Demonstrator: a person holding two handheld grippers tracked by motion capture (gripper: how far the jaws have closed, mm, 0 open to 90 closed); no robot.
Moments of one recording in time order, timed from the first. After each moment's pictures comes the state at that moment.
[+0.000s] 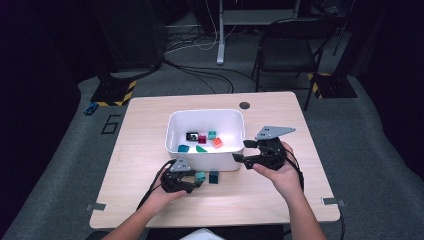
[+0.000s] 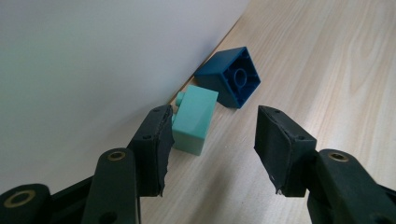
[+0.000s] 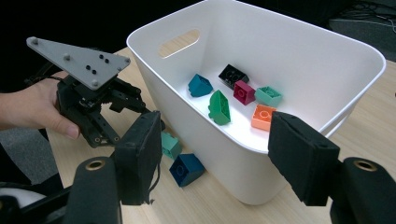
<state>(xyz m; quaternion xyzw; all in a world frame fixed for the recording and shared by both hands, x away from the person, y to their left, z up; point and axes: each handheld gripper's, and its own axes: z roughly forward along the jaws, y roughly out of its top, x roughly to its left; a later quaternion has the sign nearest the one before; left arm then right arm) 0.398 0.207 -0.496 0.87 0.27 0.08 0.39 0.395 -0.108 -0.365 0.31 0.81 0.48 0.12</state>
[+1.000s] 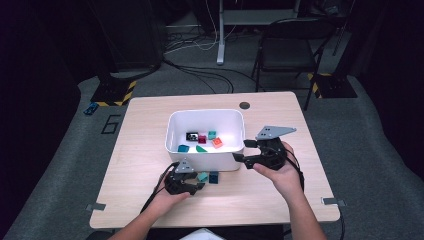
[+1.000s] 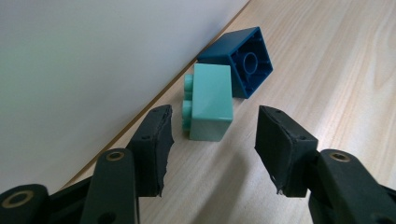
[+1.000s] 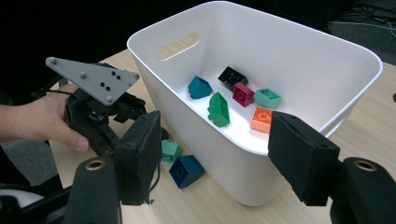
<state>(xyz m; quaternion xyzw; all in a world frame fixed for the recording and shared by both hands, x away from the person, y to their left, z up) 0.398 0.197 -0.511 0.87 0.29 0.09 0.37 0.394 -0.109 -0.364 0.31 0.81 0.48 0.12</state>
